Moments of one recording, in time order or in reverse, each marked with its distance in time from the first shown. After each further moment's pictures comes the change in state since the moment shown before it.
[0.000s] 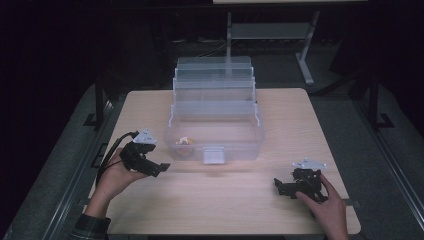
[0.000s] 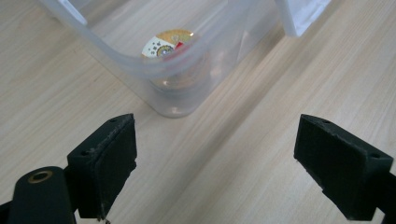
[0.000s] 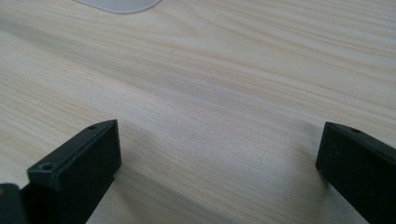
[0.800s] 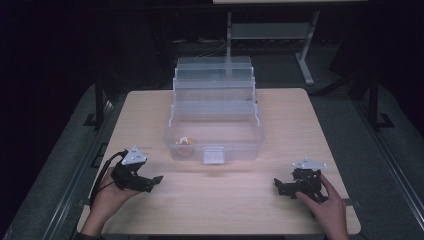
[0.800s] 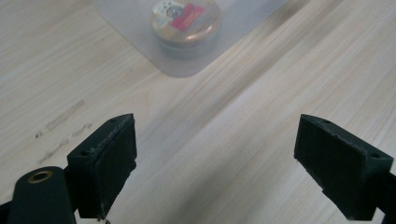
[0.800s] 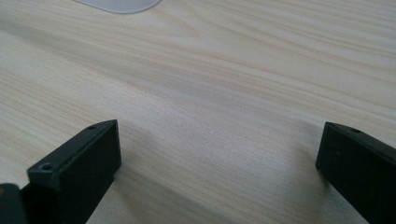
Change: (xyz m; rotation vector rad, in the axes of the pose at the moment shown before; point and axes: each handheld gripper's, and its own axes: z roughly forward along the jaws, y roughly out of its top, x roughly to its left) left arm -0.015 -0.058 0.002 -0.073 0.073 -0.071; right arm 0.000 0.000 0.000 0.000 0.000 -0.001
